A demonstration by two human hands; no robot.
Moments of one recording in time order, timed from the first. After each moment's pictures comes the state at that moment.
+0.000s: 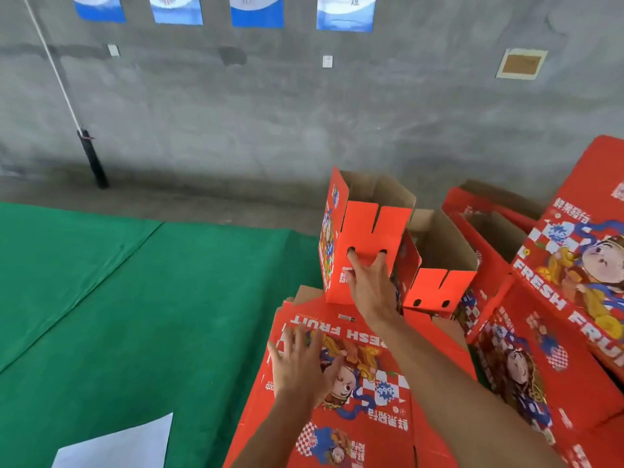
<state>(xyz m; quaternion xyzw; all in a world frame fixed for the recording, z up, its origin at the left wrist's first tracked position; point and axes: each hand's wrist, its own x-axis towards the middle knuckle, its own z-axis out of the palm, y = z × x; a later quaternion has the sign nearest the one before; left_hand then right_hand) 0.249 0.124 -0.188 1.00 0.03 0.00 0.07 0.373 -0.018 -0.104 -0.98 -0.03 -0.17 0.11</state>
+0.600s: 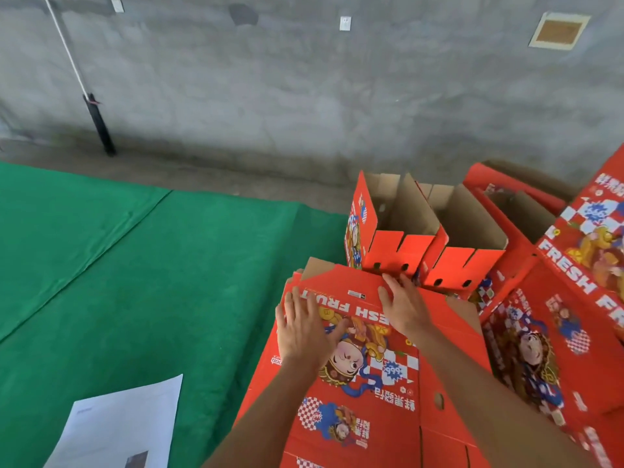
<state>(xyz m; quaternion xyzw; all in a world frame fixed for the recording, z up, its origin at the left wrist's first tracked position) 0.259 0.132 -0.195 0.99 0.08 0.02 0.11 0.356 -0.082 -0.190 -0.99 -0.02 -0.03 0.16</state>
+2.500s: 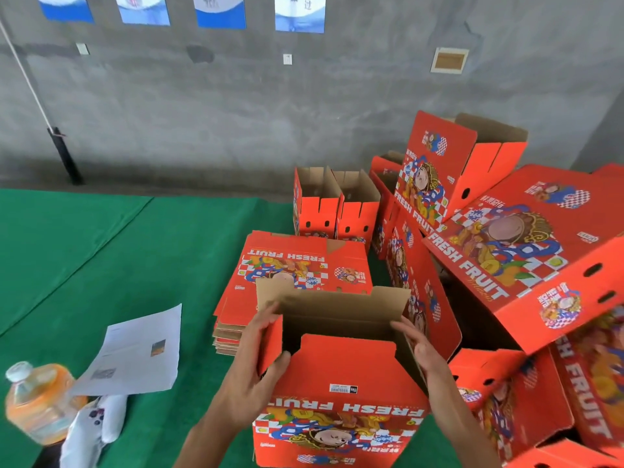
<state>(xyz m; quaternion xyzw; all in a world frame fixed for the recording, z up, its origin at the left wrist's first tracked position) -0.151 0.098 -0.088 0.81 -0.19 0.11 0.54 -0.076 -0.139 0.070 -0.69 -0.09 -0.07 0.71</state>
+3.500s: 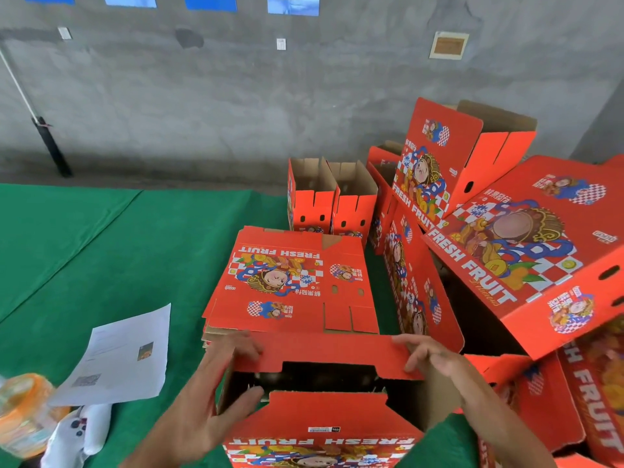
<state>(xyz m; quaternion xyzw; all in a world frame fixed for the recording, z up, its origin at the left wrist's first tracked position) -0.163 0.139 -0.071 0.85 -0.23 0.04 0.47 -0.143 -0.233 -0.022 -0.76 -0.05 0.20 0.61</state>
